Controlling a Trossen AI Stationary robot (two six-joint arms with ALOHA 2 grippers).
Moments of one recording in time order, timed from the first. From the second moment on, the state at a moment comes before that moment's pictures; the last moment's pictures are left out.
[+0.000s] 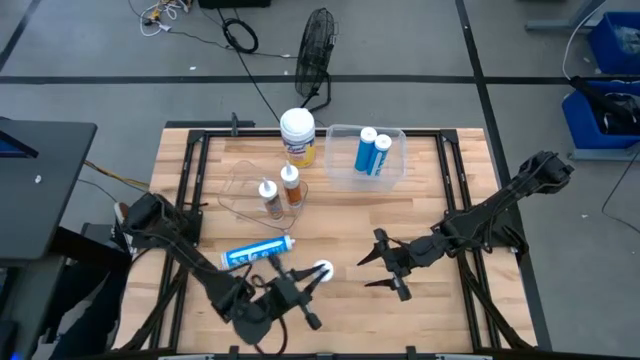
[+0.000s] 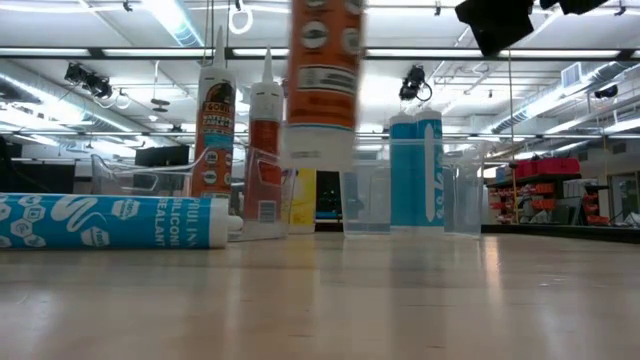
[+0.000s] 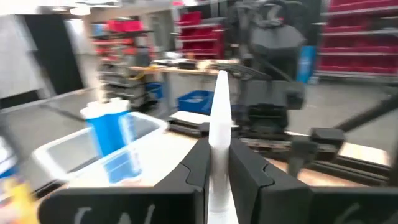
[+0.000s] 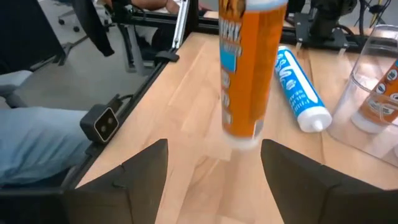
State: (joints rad) left arm -0.72 1.84 1.43 0.35 -1.33 -0.06; right arm 0.54 1.26 0.67 0.18 0.19 0.10
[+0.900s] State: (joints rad) left arm -0.80 1.72 1.41 0.22 -1.57 0.03; right arm 0.54 1.26 0.67 0.10 0.19 0.10
